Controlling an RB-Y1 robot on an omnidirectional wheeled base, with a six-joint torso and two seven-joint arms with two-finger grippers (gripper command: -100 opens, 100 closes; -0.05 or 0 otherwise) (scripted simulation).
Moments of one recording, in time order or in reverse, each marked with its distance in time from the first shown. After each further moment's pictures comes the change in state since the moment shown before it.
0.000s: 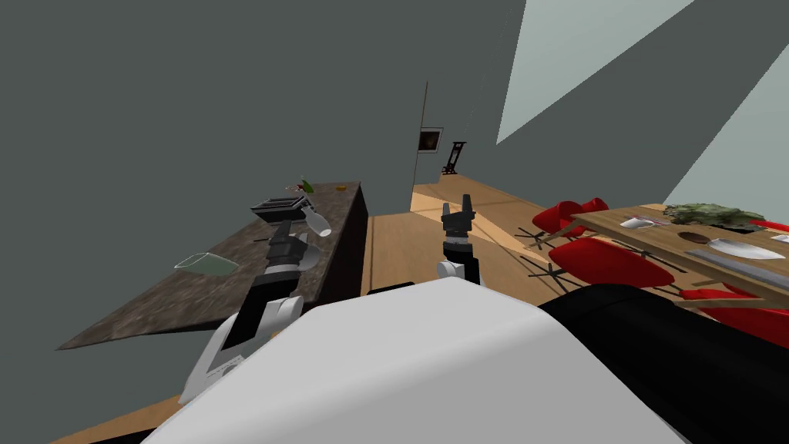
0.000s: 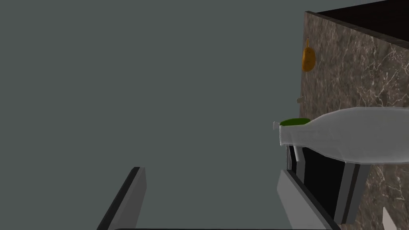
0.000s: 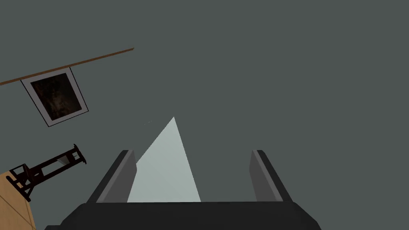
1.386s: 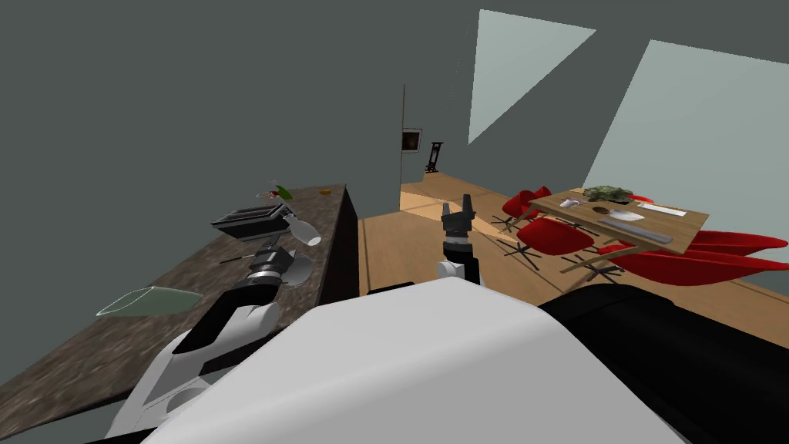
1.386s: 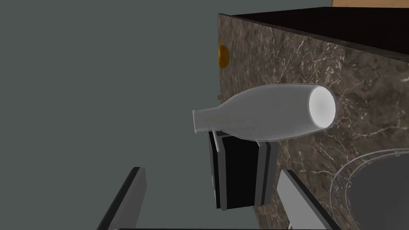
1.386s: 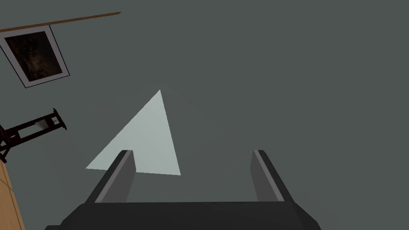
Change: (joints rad) left arm 0.027 0.075 0.158 0.005 0.158 0.392 0.056; right arm 0.000 0.000 0.000 0.000 0.000 0.000 0.000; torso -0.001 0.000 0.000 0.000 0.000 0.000
